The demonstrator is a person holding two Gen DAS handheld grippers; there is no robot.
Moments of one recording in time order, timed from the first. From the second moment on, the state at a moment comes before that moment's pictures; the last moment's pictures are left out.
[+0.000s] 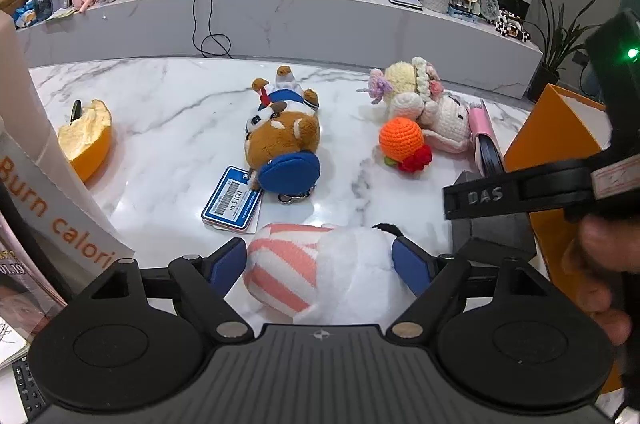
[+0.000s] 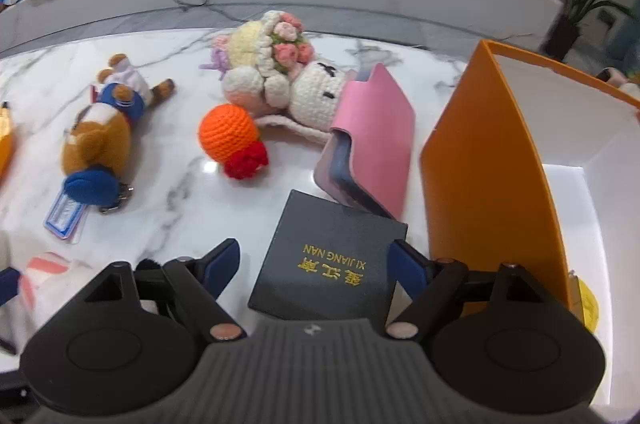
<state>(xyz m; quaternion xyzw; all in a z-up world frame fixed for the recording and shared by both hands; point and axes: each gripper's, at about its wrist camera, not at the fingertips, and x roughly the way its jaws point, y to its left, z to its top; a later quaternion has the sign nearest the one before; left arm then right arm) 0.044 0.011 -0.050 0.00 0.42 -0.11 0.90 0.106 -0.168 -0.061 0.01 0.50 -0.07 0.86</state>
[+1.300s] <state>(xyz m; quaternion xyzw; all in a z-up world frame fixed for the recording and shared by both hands) 0.038 0.012 -0.049 0.01 0.43 -0.14 0.89 0.091 -0.170 -0.087 0.12 0.48 -0.13 0.86</state>
